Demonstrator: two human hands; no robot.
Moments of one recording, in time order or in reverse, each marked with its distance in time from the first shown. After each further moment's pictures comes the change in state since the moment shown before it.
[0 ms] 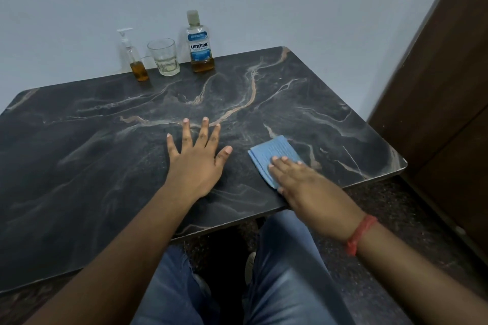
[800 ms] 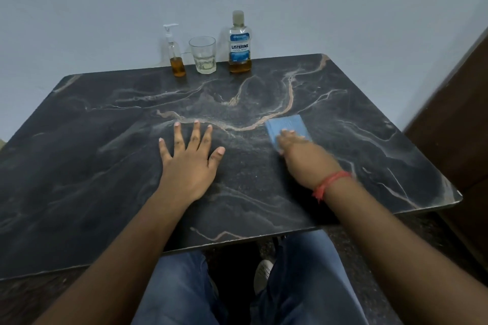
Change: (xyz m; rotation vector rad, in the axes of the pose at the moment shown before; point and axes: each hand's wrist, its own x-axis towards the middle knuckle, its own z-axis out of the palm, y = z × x) left_hand -0.012 -0.075 0.000 -0.050 0.034 -0.180; right_hand 0.126 -0.014 -0.006 0.090 0.047 0.141
